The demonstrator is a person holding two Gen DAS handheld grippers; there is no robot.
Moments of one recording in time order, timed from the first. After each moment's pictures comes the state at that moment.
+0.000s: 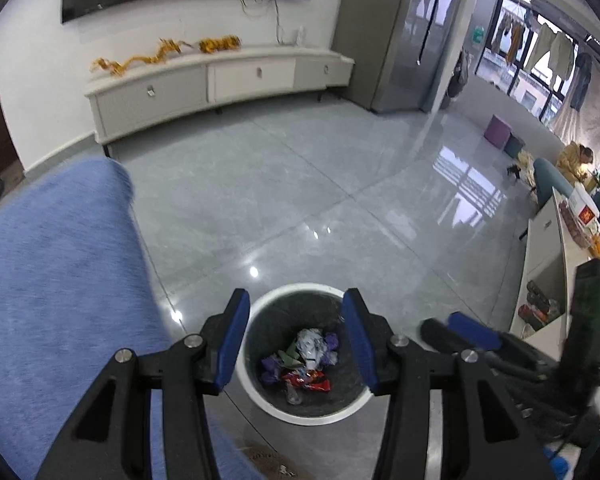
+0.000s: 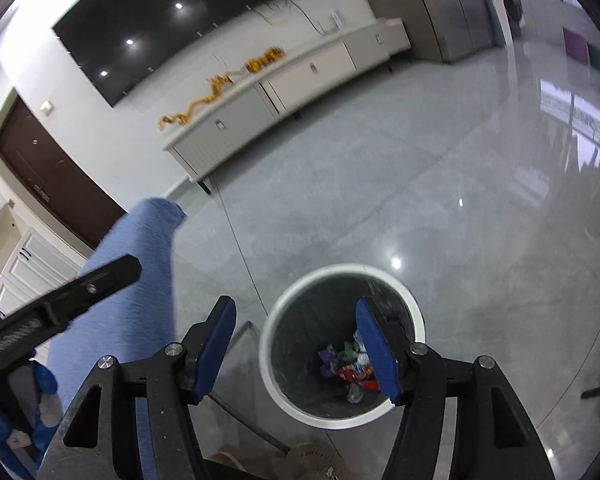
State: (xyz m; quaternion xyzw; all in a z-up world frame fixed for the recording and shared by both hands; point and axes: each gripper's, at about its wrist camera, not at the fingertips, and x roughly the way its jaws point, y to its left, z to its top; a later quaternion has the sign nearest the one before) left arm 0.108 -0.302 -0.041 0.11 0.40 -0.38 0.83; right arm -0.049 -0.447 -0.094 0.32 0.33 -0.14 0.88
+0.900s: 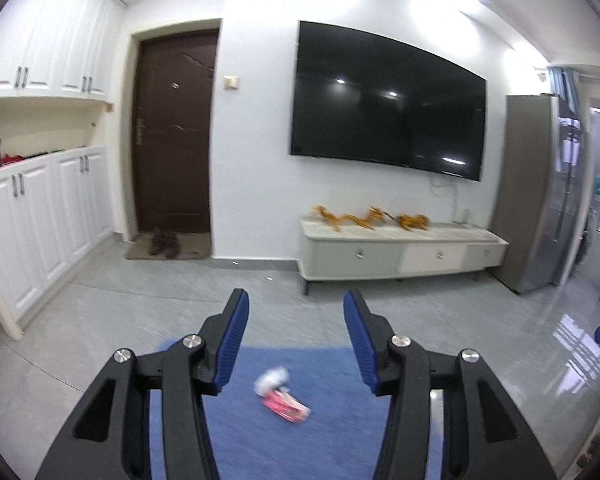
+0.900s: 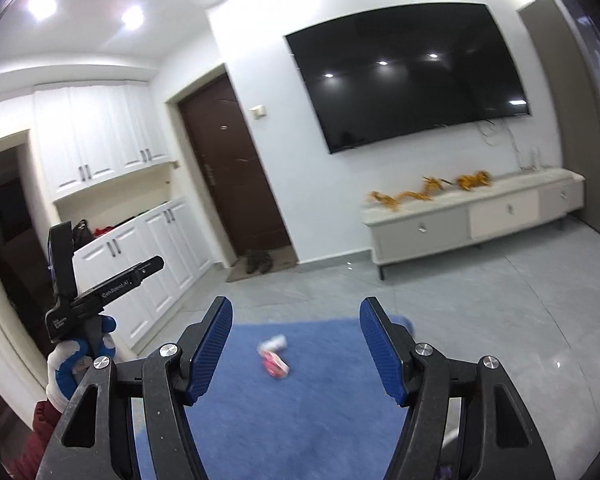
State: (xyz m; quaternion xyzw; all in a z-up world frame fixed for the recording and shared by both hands) left arm 0.195 0.063 0.224 -0.01 0.18 -0.11 0.98; right arm 0.024 -0.250 0.185 0.15 0.17 0.12 0.97
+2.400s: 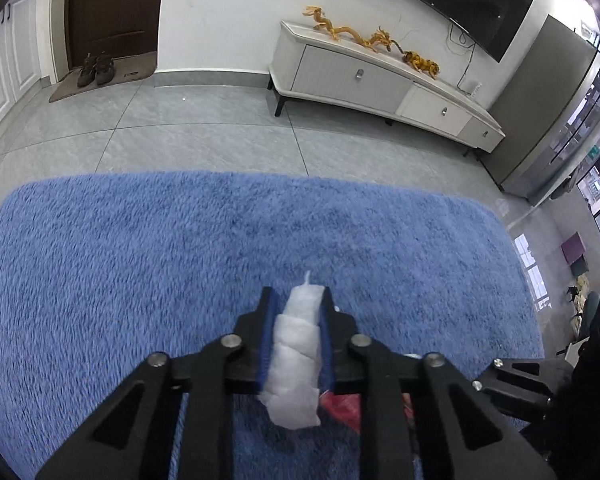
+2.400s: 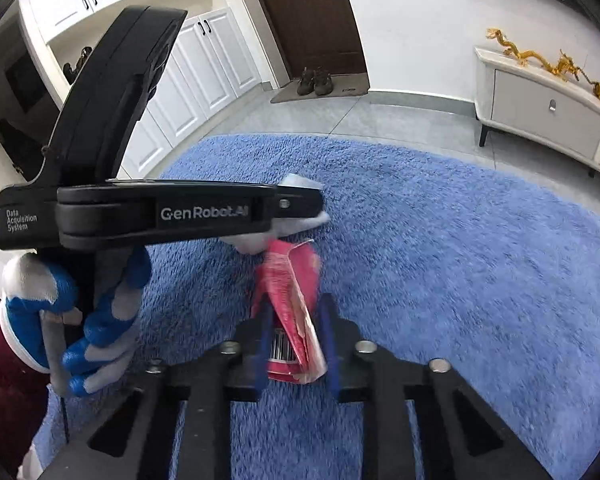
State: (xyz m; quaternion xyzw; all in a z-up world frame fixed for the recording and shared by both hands) left arm 0.442 0.068 -0.113 -0.04 0.48 -0.21 0.85; right arm 0.317 -0.070 -0.120 0.03 0.44 0.26 0.86
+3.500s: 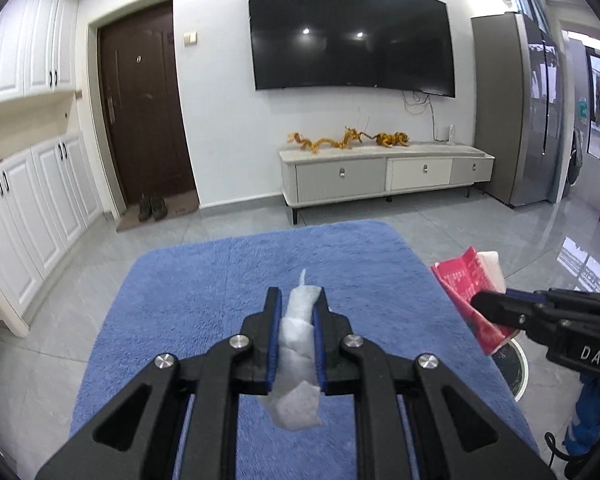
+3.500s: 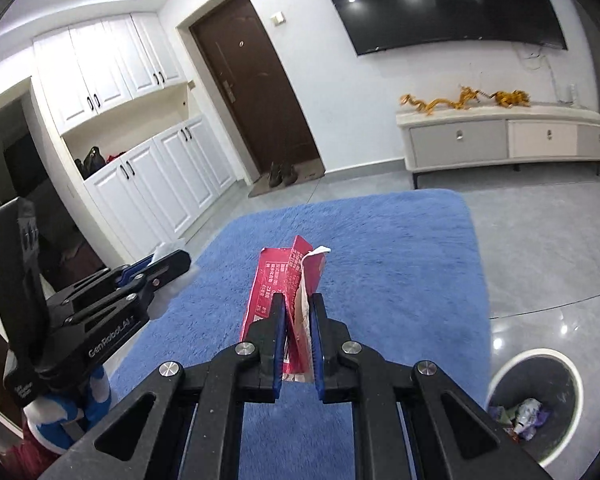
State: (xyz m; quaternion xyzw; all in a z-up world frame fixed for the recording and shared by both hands) left arm 0.076 0.014 0.040 0.08 0.24 -0.15 0.96; right arm 0.037 -0.178 0.019 0.14 0.30 0.17 0.93
